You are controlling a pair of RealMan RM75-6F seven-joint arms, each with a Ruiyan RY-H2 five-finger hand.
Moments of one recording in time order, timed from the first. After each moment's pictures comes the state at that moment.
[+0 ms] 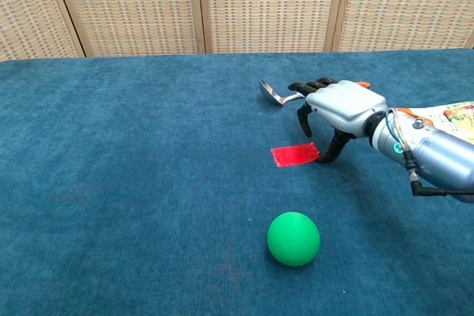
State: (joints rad) left arm -0.14 -1.15 0.00 -1.71 1.49 1.37 0.06; right arm 0.80 -1.91 0.17 -0.81 -1.37 0.97 -0.24
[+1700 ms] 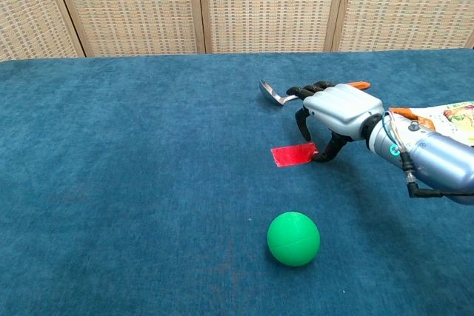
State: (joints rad) left arm -0.14 -1.15 0.01 -1.71 1.49 1.37 0.06; right arm 0.80 -1.92 0.17 -0.80 -1.36 0.95 -0.24
